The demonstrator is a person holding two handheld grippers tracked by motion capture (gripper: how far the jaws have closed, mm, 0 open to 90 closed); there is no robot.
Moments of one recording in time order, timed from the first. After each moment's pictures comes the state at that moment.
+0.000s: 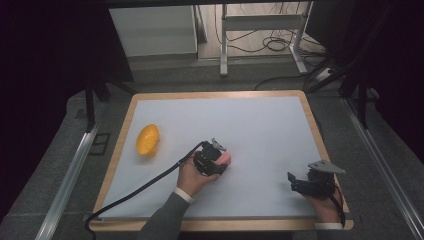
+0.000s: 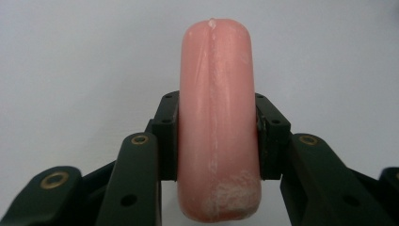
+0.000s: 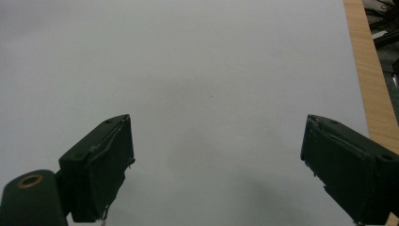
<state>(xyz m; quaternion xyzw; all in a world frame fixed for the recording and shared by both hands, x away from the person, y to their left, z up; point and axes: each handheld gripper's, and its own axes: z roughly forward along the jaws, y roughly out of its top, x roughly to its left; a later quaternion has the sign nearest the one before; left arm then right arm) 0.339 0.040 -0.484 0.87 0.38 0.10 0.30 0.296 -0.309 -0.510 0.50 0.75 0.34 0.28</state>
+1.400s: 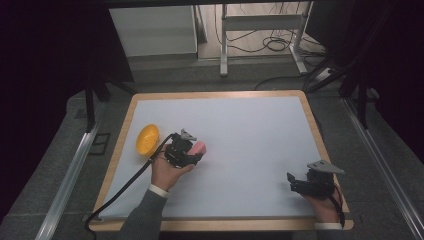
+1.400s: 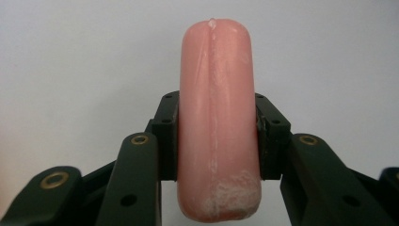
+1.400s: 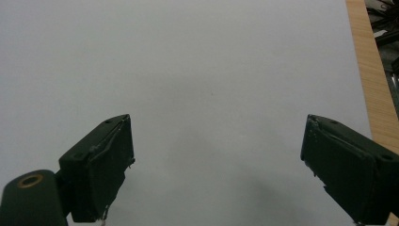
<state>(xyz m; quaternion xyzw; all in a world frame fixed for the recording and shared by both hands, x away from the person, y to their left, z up) 0.341 0.115 -0.463 0.83 0.44 0.13 0.31 0.296 -0.308 -0.511 0.49 0.75 0.34 0.28</state>
